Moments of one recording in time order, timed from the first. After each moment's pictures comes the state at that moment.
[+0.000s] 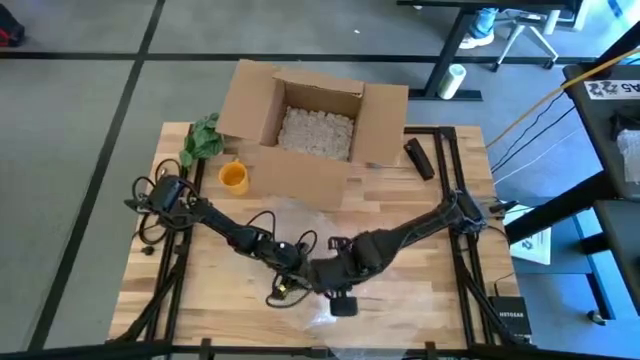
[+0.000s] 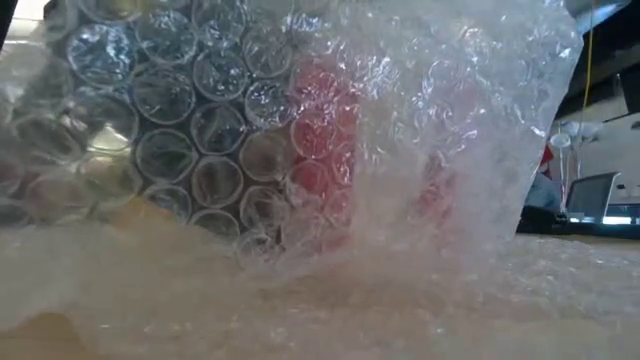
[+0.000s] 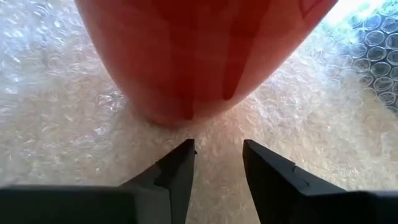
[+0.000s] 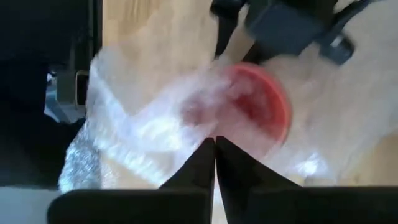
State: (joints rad) left arm -0.34 1.91 0.80 0.48 0.14 -0.13; right arm 0.47 2.09 2.07 -1.25 -0.04 0.45
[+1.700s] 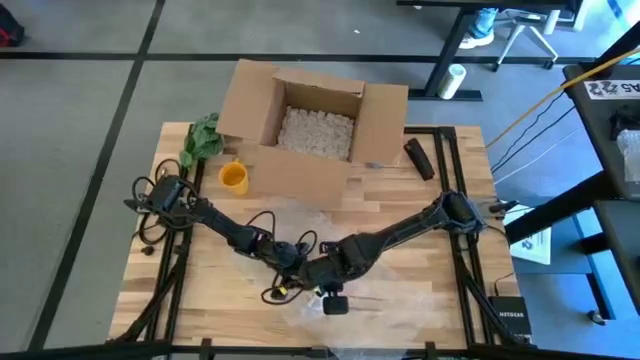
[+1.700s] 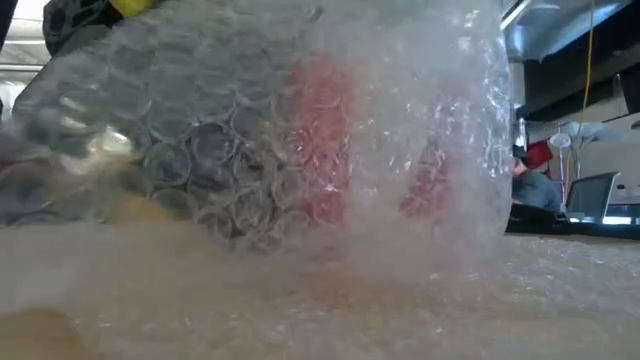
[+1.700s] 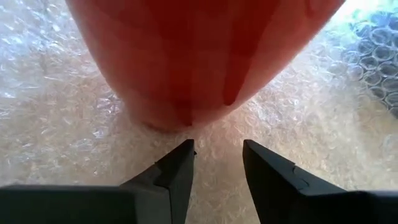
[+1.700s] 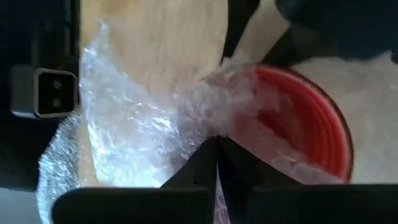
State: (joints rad) left arm -0.34 1.91 0.80 0.49 0.14 -0.13; right arm 0.38 2.13 1.84 -0.92 -0.14 0.34
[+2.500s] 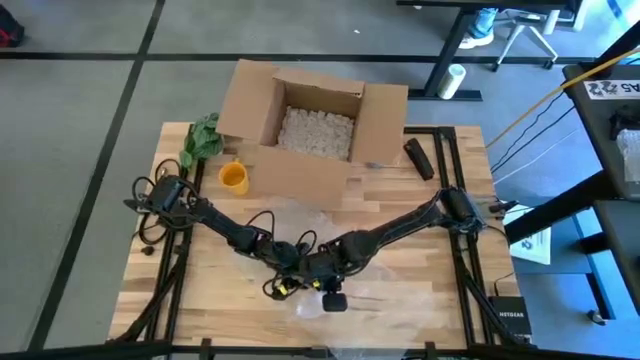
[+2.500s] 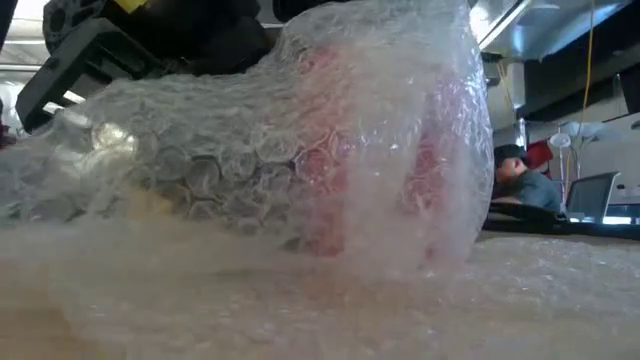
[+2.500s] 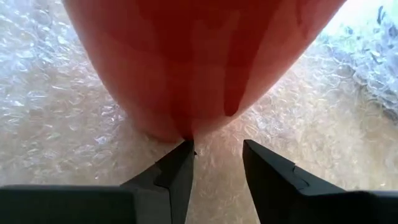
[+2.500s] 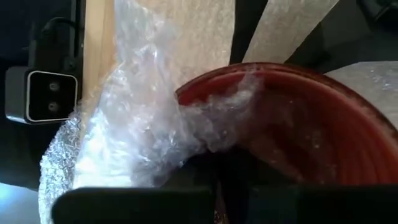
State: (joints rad) left arm -0.34 1.91 0.80 0.51 0.14 -0.12; right arm 0.35 2.13 1.69 -0.76 -0.21 0.32
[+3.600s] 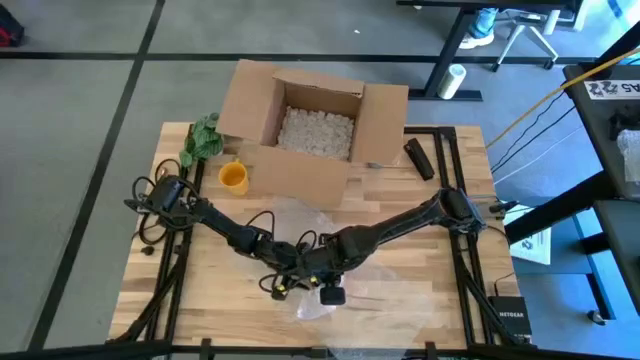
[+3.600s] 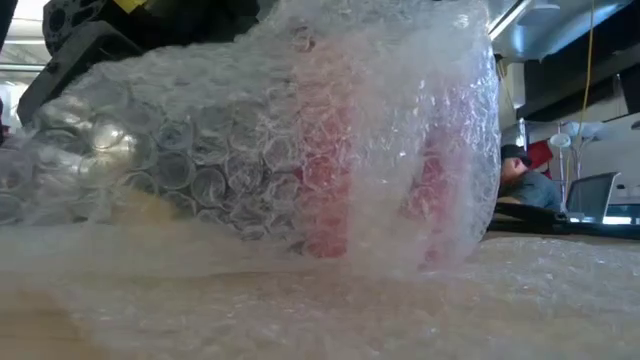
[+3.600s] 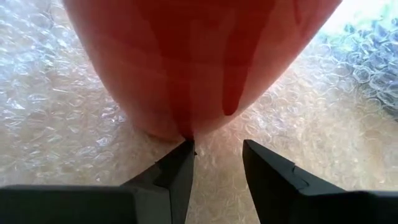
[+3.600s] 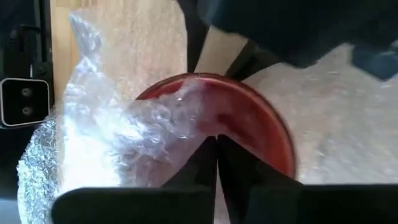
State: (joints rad) left arm -0.34 1.91 0.80 0.51 0.13 -0.11; right arm 0.35 2.13 1.88 -1.01 -0.09 0.33
